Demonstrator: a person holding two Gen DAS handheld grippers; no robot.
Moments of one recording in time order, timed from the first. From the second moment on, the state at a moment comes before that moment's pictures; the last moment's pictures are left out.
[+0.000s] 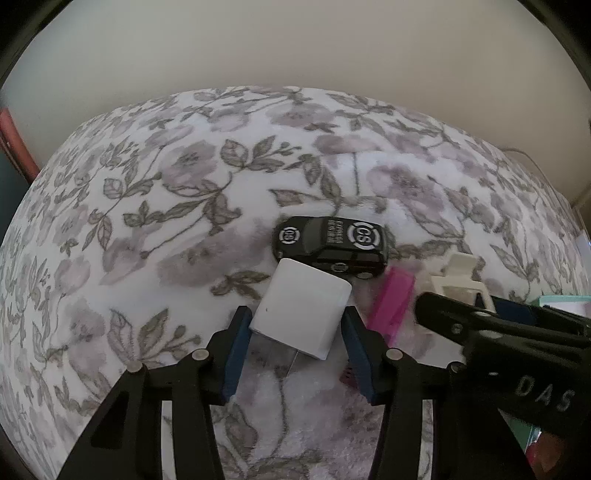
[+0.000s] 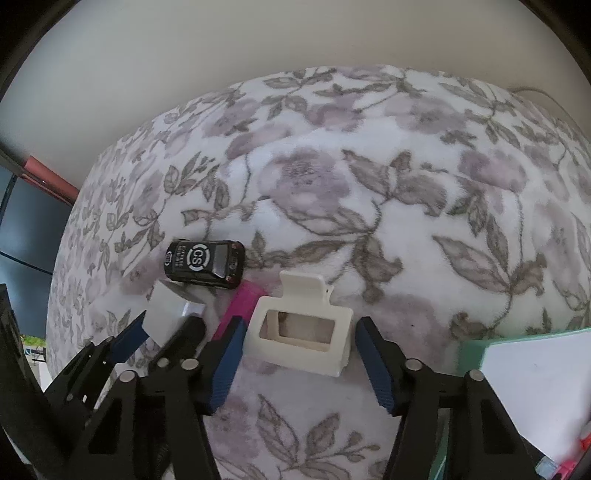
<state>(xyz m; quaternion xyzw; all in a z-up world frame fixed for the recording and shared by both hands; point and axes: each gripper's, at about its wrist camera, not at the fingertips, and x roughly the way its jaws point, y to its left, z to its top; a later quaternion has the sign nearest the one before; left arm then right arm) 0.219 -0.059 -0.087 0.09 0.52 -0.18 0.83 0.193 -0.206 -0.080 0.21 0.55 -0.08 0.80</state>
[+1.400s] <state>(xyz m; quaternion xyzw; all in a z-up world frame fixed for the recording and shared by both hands) 0.111 -0.063 0.030 0.00 0.52 -0.15 0.84 0.015 -0.225 0.025 0.25 0.48 -0.11 0.84</state>
